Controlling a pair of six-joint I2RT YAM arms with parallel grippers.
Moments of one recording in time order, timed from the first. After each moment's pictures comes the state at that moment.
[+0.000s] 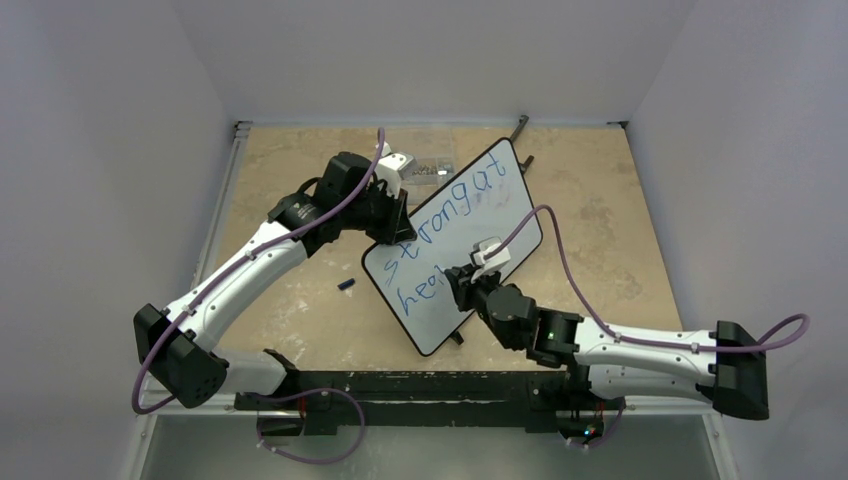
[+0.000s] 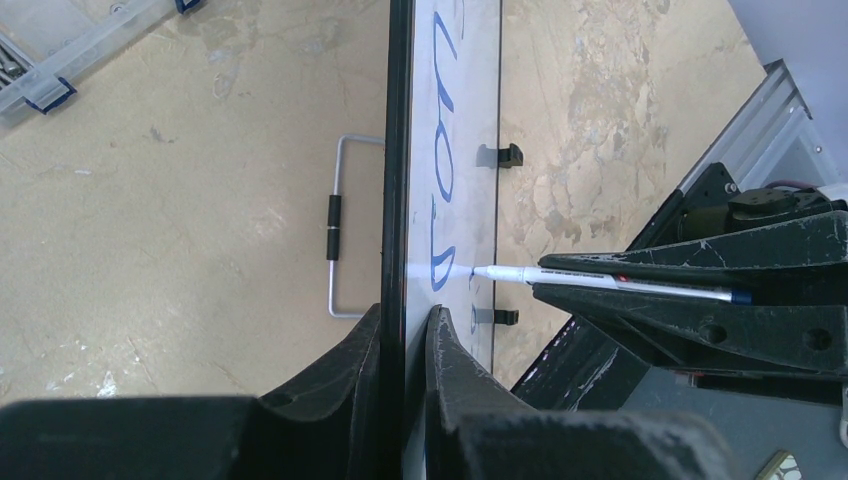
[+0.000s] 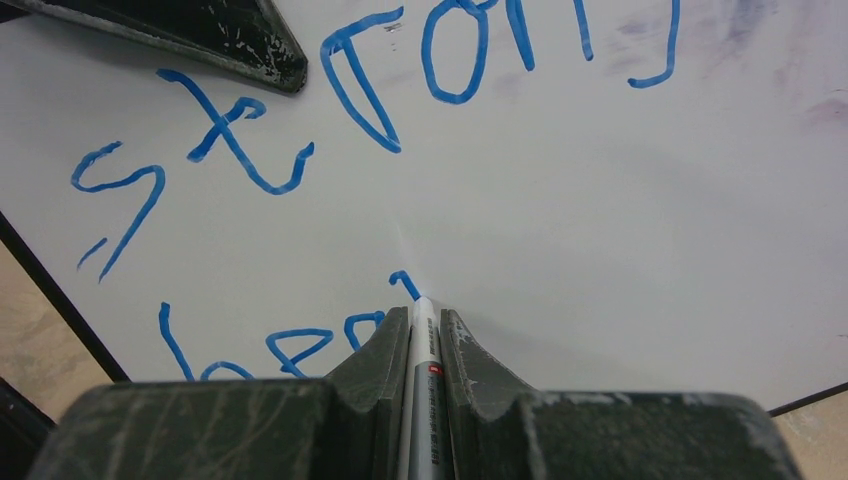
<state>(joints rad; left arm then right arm) -0.63 1.33 1.29 -0.65 0.29 -0.20 1.24 0.95 0.51 0.20 0.72 0.33</state>
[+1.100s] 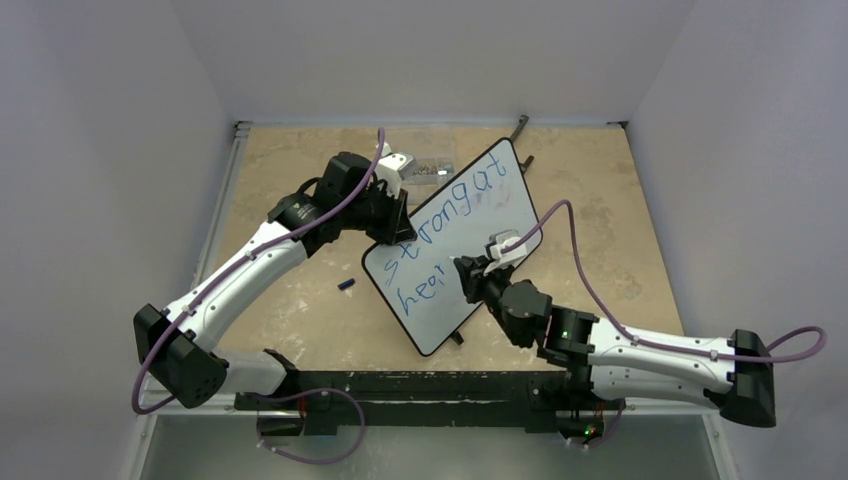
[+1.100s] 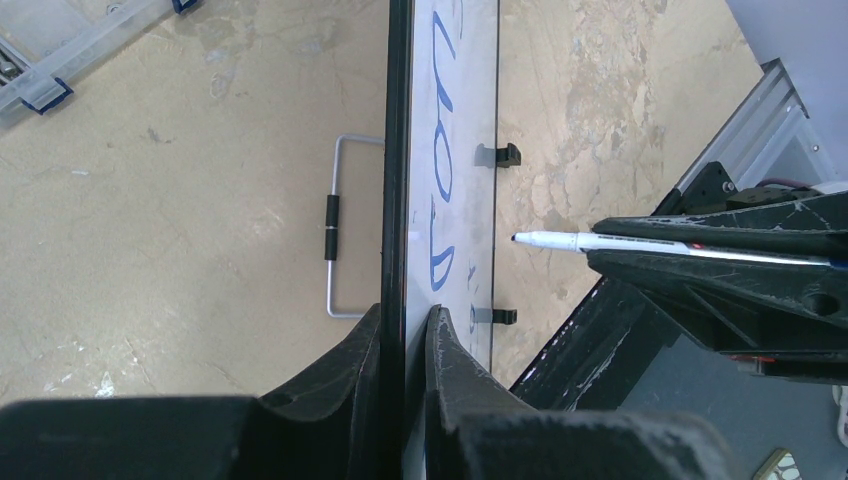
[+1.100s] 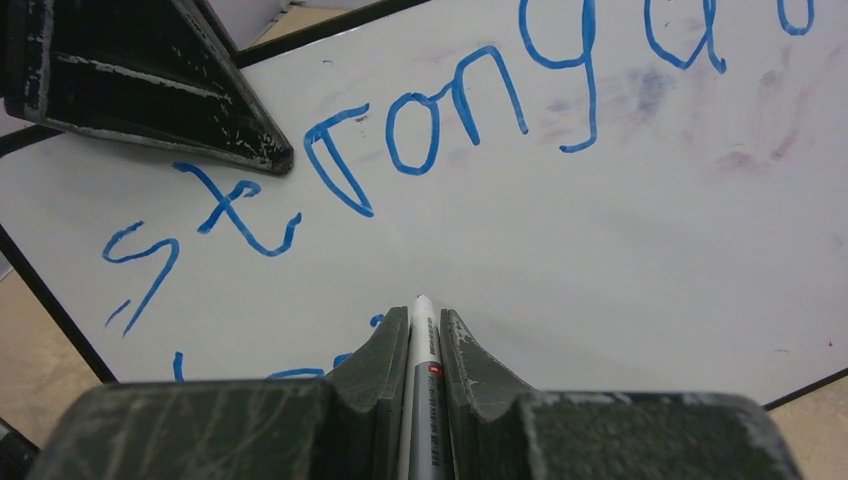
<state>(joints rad) -0.62 1.33 1.29 -0.65 0.30 -0.20 1.23 0.85 0.56 0.16 0.77 0.29</state>
